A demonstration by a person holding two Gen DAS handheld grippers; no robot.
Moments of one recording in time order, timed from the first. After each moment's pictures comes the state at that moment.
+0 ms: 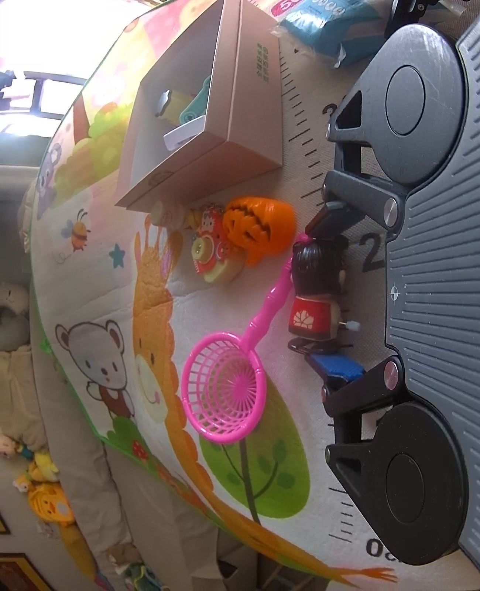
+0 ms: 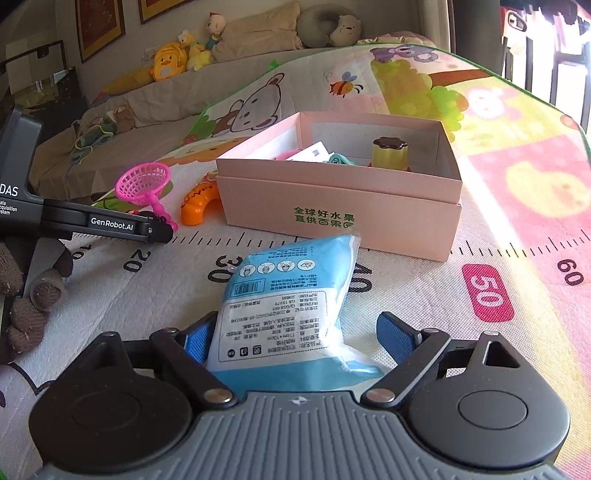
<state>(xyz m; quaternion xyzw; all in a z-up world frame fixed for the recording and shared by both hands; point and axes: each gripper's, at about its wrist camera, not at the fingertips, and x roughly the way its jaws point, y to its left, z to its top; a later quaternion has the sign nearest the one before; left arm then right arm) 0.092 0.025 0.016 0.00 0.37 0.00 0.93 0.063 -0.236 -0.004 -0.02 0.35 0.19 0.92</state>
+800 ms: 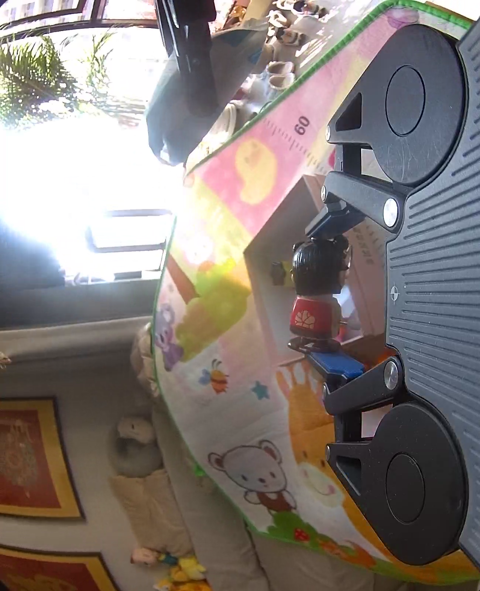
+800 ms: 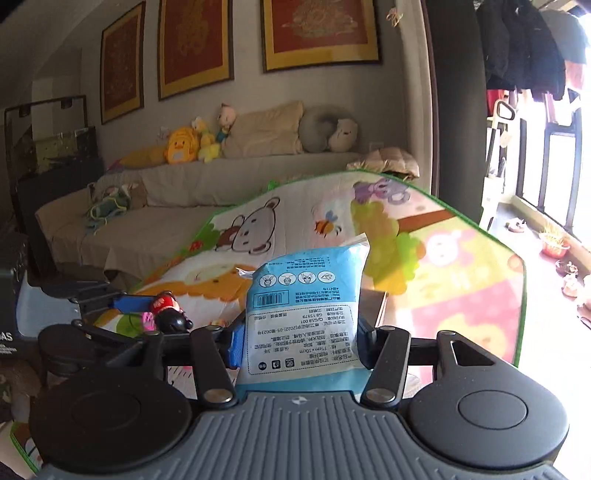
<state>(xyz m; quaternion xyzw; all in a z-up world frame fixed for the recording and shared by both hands) 0.054 -0.070 0.133 0.09 0.21 -0.19 0.95 0.042 -0.308 0.177 -0.02 0.21 0.20 0.96</state>
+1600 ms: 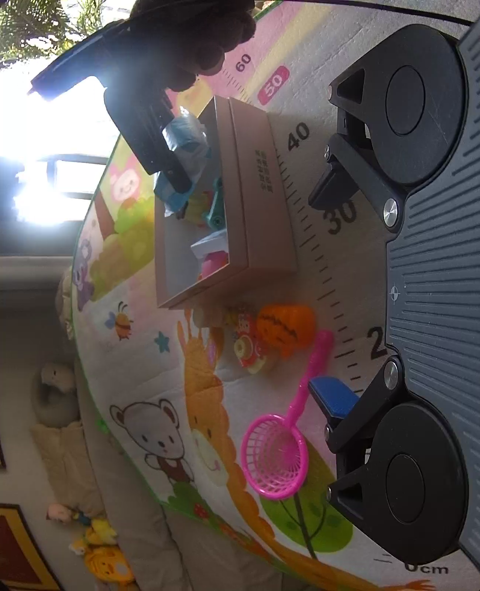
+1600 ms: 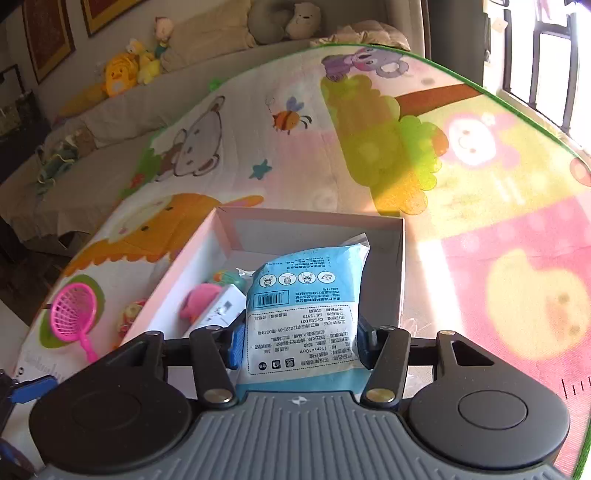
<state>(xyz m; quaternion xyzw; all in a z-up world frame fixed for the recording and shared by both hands) 0.059 -0.004 0.038 0.03 0.31 -0.11 0.94 0.240 -0.253 0.067 0.00 0.40 0.14 0.91</state>
